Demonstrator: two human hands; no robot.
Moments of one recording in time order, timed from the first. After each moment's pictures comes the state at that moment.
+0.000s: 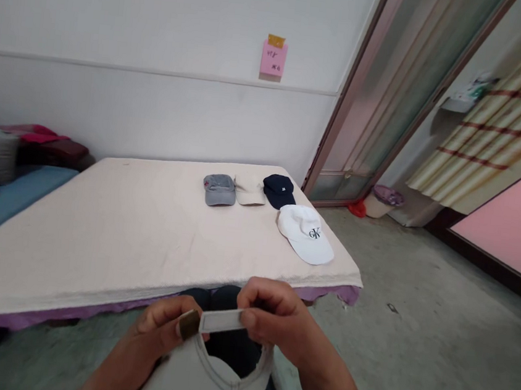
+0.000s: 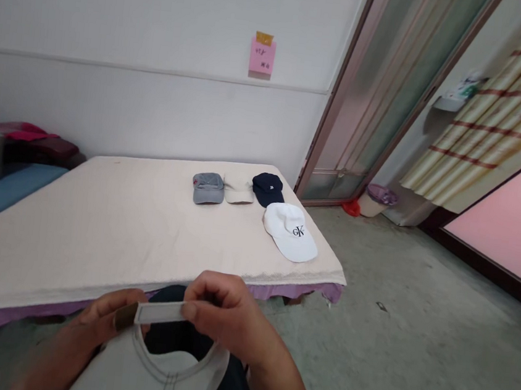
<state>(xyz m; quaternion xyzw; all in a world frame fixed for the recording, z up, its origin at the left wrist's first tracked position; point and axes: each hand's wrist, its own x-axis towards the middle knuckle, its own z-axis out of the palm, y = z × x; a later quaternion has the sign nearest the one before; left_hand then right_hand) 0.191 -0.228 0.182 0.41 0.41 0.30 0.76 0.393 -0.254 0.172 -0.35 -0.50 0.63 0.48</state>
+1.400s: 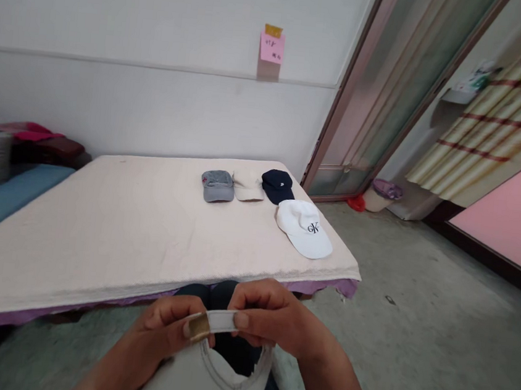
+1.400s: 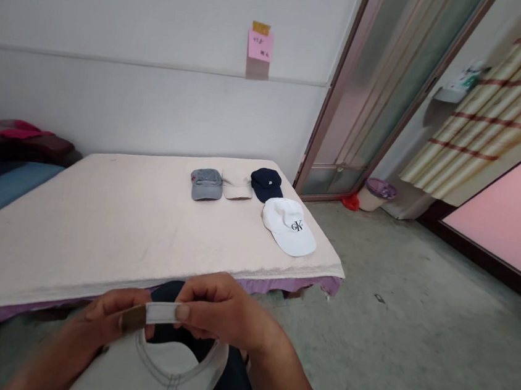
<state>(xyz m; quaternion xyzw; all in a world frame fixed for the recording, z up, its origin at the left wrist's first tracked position) 0.191 -0.222 0.180 0.50 0.39 0.23 0.74 0.399 -0.249 0.175 -0.31 -0.49 0.71 0.40</state>
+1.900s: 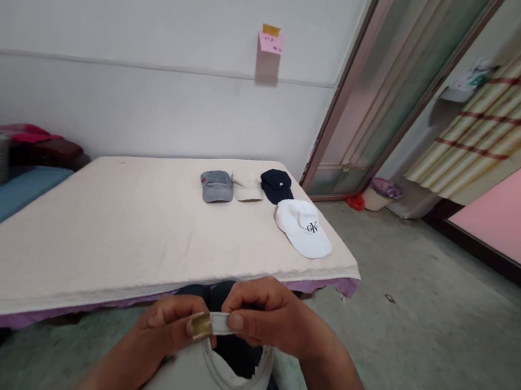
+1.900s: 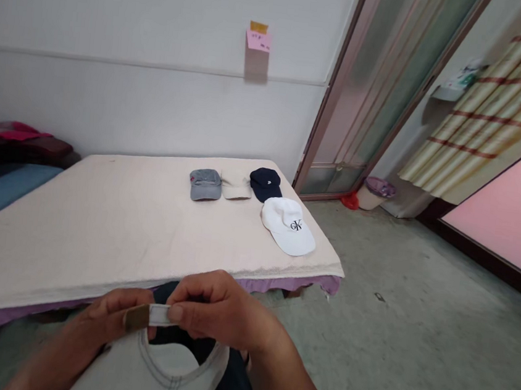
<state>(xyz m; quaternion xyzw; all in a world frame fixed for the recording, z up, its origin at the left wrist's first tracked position) 0.195 -0.220 0.181 0.50 0.40 0.22 0.73 0.400 -0.248 0.180 -0.32 -0.53 0.68 0.39</state>
